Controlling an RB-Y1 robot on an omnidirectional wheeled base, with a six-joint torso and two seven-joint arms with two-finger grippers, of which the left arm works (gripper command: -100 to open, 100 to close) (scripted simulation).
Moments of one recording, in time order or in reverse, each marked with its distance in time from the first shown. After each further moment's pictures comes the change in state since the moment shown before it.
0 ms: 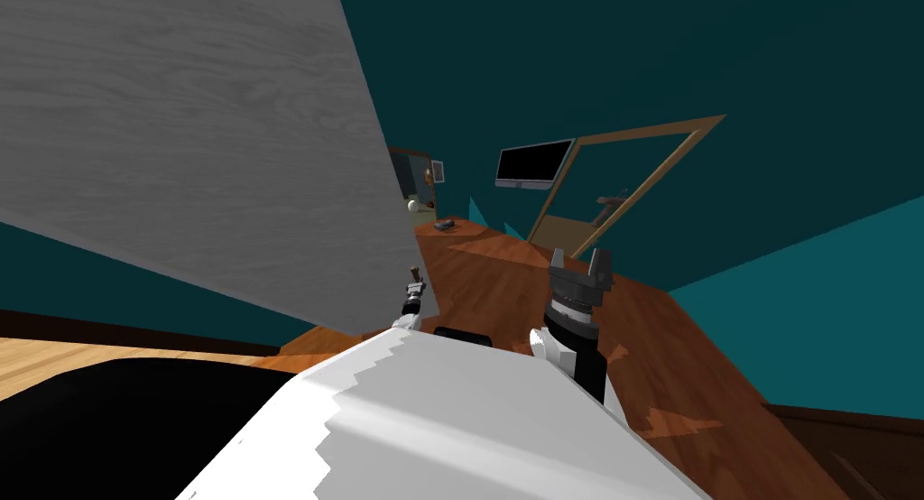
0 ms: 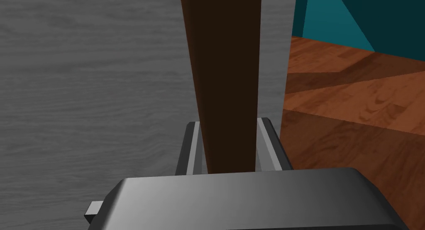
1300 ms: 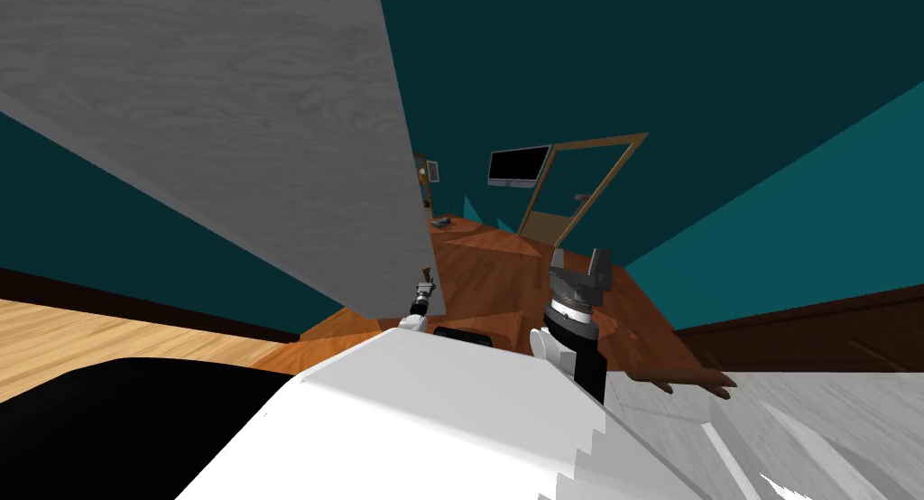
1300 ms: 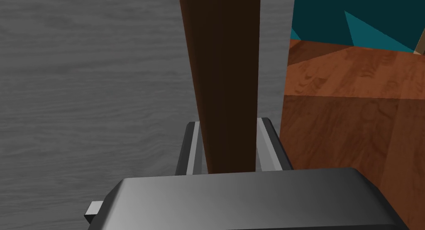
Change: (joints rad) arm 0.025 -0.022 -0.122 -0.051 -0.086 -0.025 0.031
